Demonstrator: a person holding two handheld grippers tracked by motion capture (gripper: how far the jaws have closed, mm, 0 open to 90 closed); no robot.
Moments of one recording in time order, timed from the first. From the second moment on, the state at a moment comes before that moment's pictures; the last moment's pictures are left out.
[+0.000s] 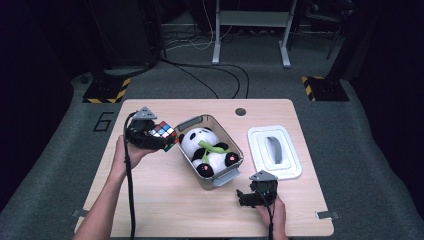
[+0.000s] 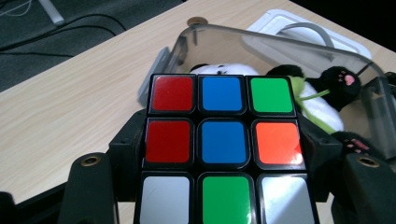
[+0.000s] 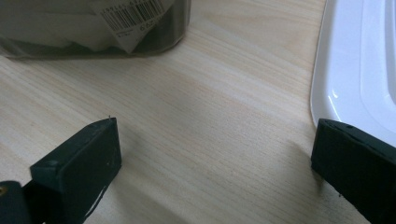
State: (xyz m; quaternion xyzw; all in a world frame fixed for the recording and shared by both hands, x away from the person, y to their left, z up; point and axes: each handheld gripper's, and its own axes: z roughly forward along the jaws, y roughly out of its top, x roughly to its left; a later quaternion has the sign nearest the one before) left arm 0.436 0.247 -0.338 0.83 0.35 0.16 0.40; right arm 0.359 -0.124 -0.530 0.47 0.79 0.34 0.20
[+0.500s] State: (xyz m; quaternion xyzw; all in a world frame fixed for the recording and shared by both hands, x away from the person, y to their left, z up) left arm 0.438 0.202 -0.339 0.85 0.32 0.13 0.41; right arm 0.359 -0.125 -0.530 0.46 0.80 0.34 0.20
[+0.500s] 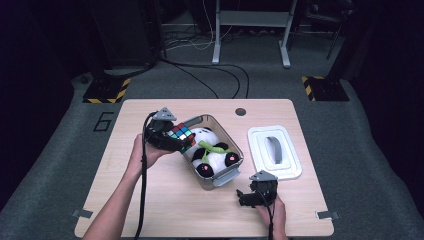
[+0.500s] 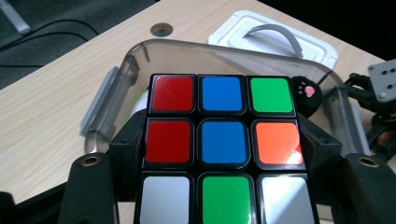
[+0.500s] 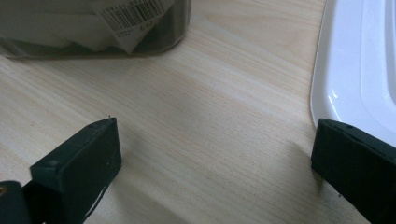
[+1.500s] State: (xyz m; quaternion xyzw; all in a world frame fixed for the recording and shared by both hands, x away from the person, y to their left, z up) left arm 0.432 0.127 -0.363 0.88 0.26 0.07 0.39; right arm 0.359 -0.125 -0.530 0.47 0.79 0.34 0.20
